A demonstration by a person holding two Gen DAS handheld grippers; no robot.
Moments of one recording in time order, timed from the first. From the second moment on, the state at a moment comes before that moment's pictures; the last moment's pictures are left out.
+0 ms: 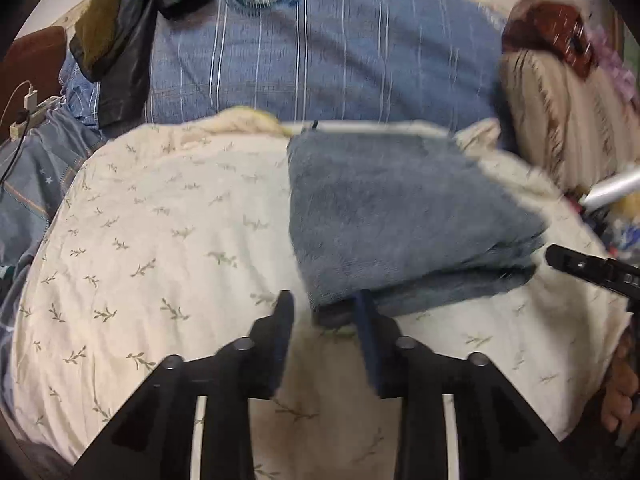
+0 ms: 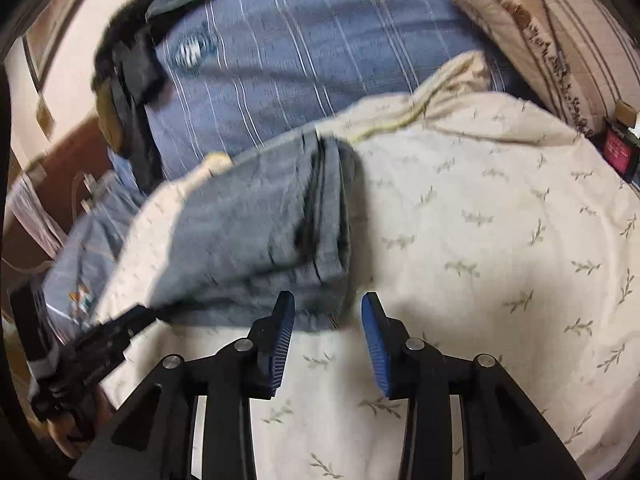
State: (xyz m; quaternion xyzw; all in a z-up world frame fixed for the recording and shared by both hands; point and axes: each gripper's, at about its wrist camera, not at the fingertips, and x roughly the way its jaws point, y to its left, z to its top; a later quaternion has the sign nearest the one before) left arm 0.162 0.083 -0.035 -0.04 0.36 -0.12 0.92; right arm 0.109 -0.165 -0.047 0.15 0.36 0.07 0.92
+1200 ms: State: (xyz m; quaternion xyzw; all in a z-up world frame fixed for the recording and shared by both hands) left arm 0.373 0.137 -0.051 -0.25 0.42 -0.20 0.85; right arm 0.288 -0.182 -0.047 0.20 0.43 0.16 0.87
